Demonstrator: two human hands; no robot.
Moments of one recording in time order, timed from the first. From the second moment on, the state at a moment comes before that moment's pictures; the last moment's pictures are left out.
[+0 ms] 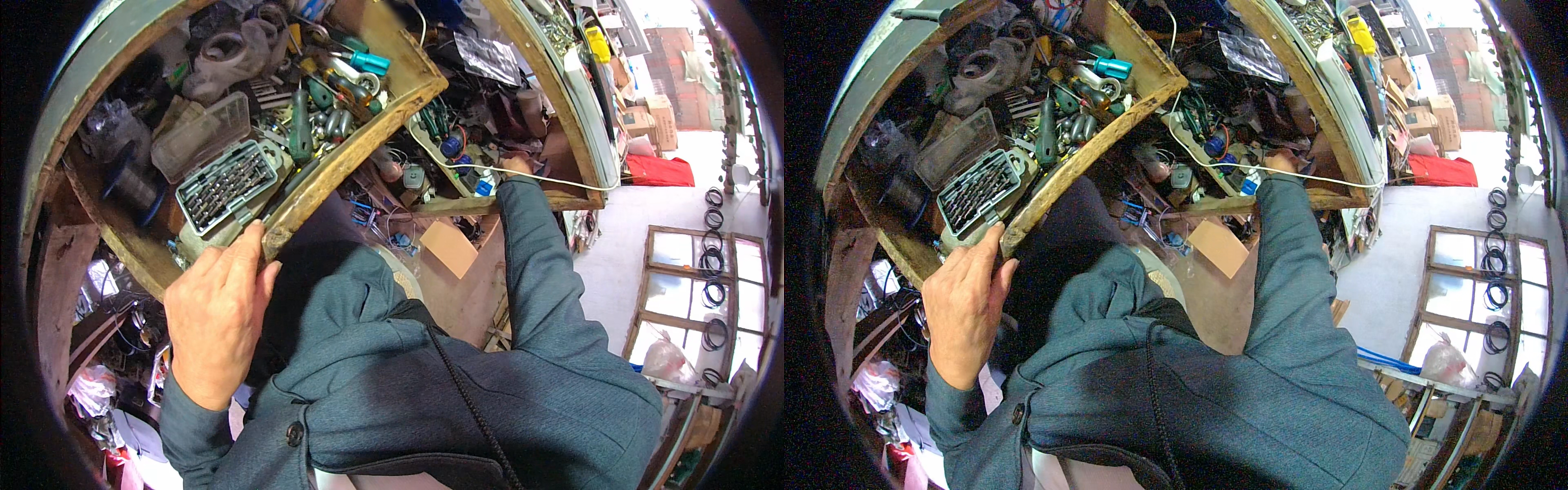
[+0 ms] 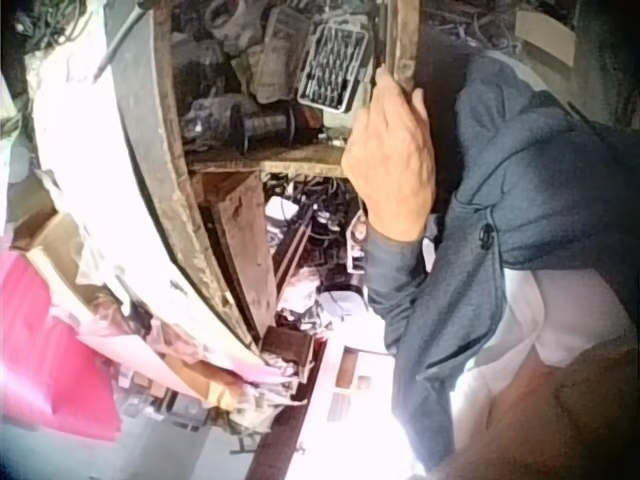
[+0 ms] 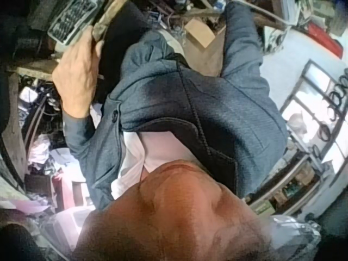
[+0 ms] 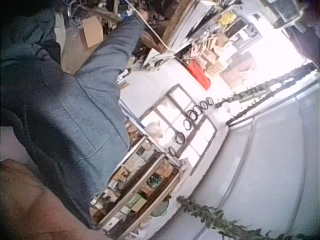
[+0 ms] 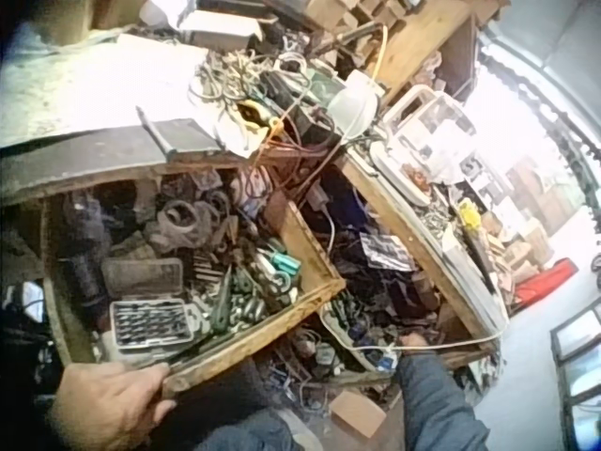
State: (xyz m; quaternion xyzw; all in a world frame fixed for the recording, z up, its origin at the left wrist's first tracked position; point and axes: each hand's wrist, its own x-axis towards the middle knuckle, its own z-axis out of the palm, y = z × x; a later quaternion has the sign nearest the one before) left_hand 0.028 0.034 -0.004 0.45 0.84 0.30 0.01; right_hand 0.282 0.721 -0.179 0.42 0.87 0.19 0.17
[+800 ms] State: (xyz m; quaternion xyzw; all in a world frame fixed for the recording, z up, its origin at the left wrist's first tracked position) left_hand 0.028 0.033 -0.006 0.44 0.84 0.30 0.01; right_hand 0.271 0.678 -0.241 0.63 0.26 -0.53 -0.50
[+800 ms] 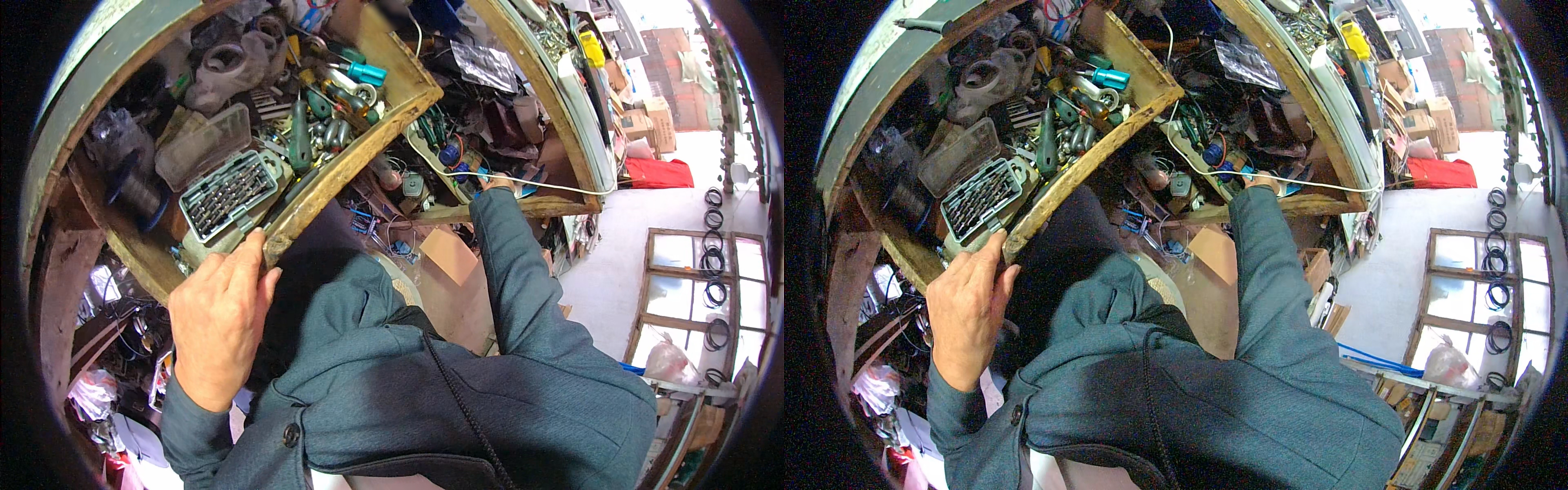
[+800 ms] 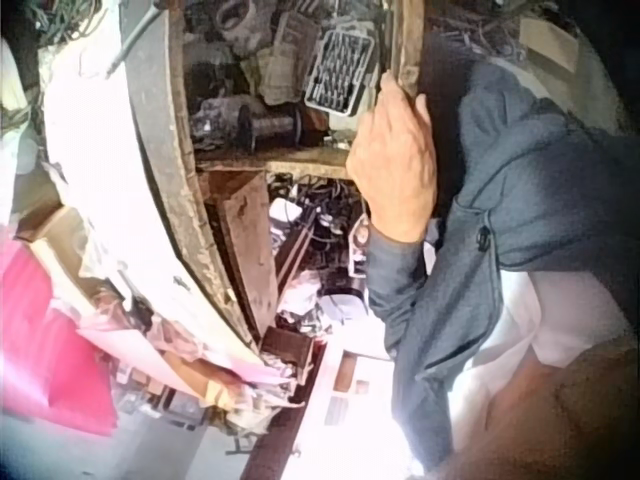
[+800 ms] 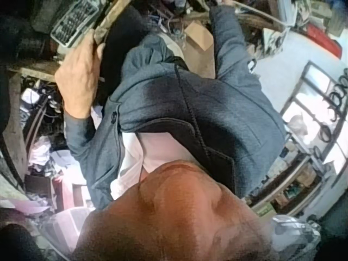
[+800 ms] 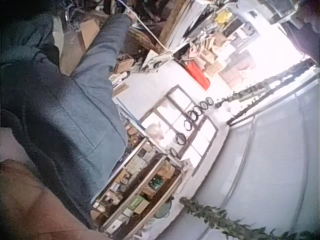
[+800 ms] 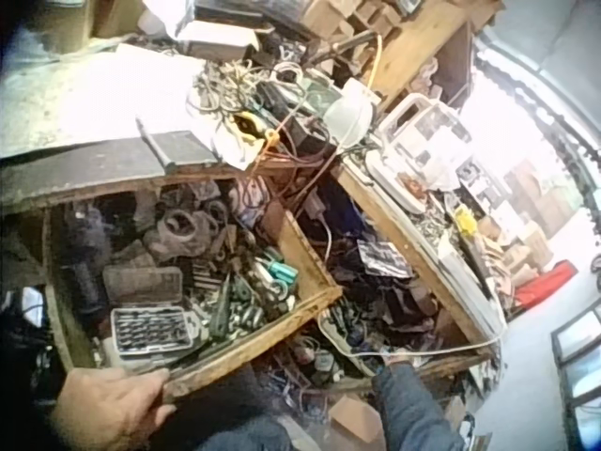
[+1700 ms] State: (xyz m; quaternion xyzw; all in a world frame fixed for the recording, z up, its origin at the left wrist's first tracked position) left_hand 0.026 0.034 -0.003 0.45 0.84 0.30 0.01; right_hand 0.231 0.579 -0.136 0.52 0.83 0.16 0.06
